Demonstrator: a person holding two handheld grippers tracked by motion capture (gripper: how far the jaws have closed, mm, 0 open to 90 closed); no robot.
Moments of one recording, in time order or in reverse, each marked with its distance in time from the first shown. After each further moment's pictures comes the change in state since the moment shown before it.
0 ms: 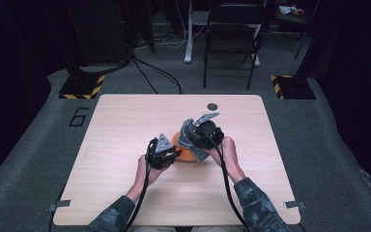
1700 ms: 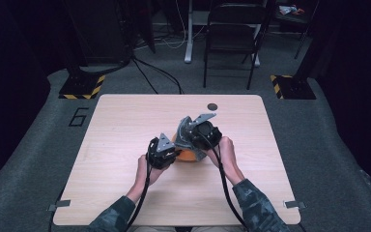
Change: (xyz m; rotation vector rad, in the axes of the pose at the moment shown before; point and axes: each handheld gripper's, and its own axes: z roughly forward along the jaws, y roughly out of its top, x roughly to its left) left arm -0.005 0.006 -0.004 0.023 0.021 0.002; right arm 0.015 0.008 -0.009 -0.031 -0.060 -0.064
